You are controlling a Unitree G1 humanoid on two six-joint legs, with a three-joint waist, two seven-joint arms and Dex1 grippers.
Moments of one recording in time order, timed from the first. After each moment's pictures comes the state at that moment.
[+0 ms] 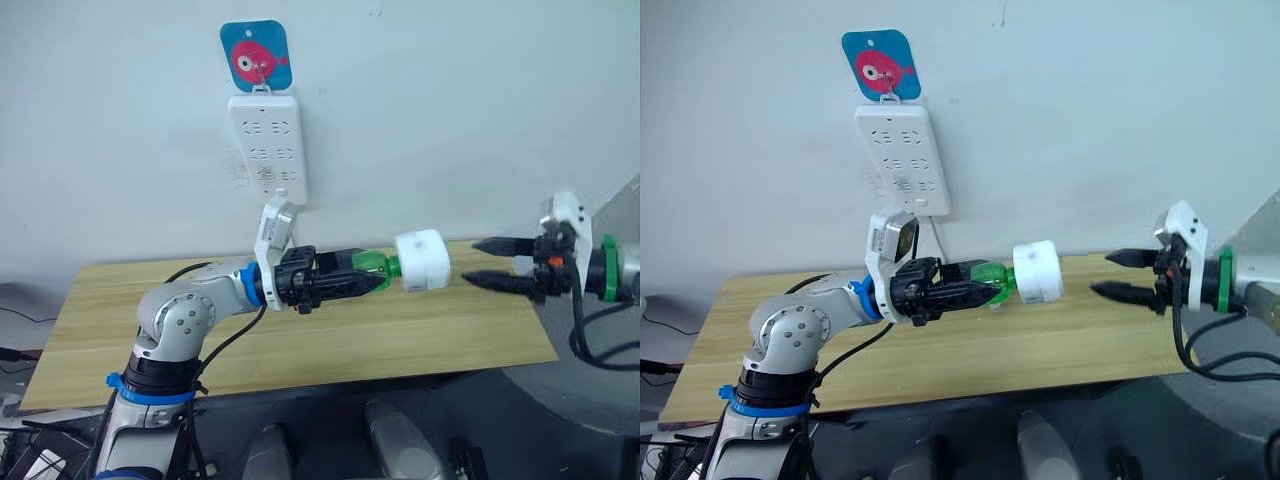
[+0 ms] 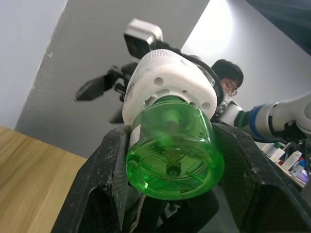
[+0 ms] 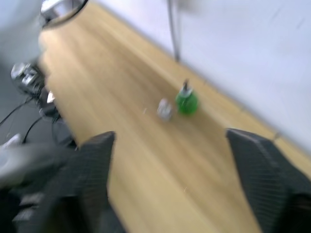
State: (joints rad) left arm -0.49 0.44 0.00 -0.28 -1.03 0.93 -0.96; right arm -0.39 -1.03 -0.12 -0.21 0.76 0.75 1.00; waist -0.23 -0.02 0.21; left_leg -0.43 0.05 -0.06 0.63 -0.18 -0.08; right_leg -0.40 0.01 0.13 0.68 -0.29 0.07
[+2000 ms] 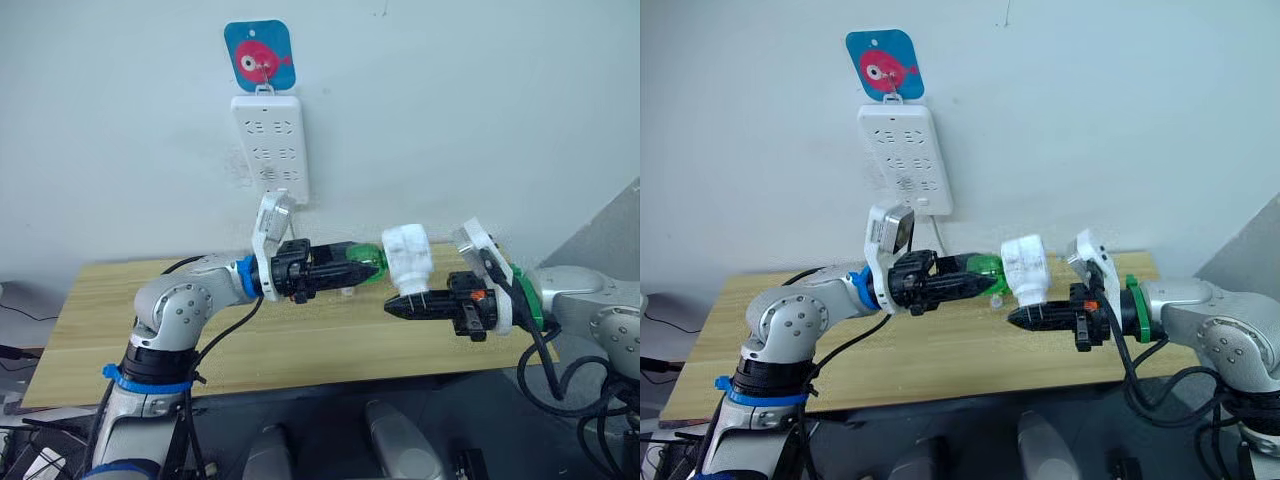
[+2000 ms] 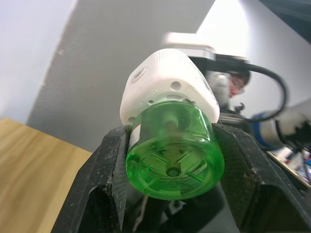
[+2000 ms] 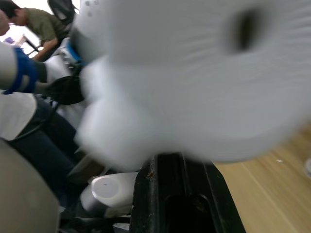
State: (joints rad) left arm -0.53 0.45 0.00 -0.20 -0.98 0.91 -0.96; right arm -0.42 -0.81 -0.03 -0.53 1.12 1.09 0.81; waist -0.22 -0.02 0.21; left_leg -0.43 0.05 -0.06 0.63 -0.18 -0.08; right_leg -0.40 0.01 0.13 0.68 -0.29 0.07
